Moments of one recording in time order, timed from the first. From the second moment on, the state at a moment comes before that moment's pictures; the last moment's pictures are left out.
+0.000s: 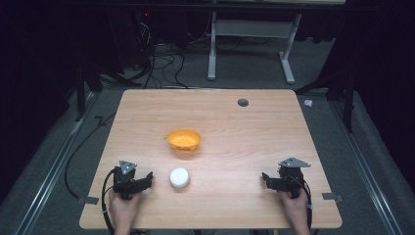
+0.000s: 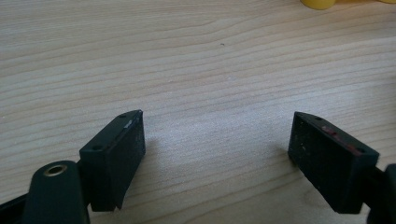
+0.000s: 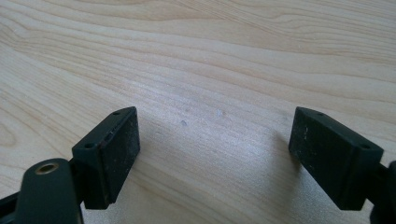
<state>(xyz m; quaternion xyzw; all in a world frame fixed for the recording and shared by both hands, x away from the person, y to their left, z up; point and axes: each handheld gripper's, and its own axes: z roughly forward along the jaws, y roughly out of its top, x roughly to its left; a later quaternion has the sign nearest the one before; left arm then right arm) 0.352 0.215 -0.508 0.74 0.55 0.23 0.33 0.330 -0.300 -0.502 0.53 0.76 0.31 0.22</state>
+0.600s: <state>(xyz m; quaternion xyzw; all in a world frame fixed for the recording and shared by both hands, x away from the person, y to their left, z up) 0.353 0.216 -0.508 0.73 0.55 0.22 0.33 0.330 -0.300 -0.502 0.53 0.76 0.31 0.22</state>
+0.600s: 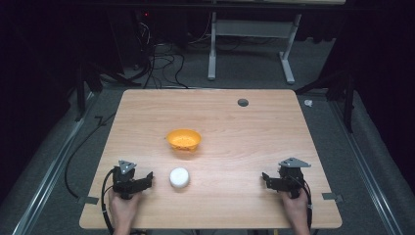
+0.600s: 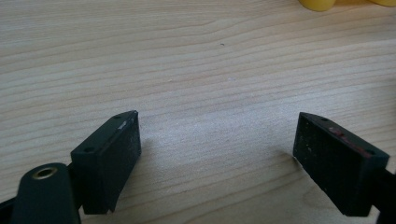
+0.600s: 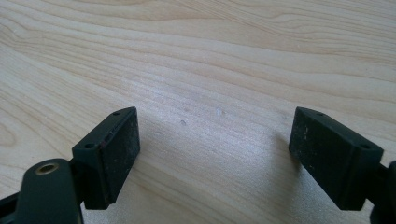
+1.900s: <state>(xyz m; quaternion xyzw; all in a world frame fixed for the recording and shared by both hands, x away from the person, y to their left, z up) 0.333 0.189 -0.468 0.76 0.48 0.17 0.40 0.330 -0.300 -0.502 0.53 0.76 0.31 0.22</state>
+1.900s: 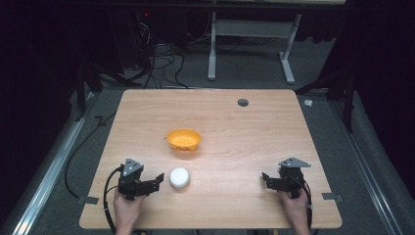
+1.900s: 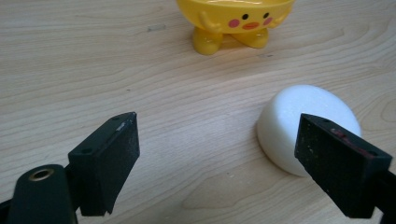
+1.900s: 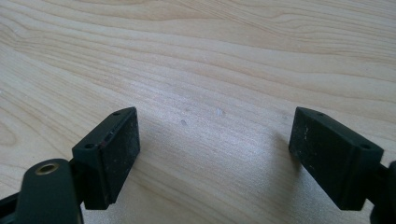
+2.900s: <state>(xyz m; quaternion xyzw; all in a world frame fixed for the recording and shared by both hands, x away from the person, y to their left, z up) 0.335 0.122 -0.475 0.82 0.41 0.16 0.37 0.330 -0.300 -0.502 0.53 0.76 0.31 0.22</state>
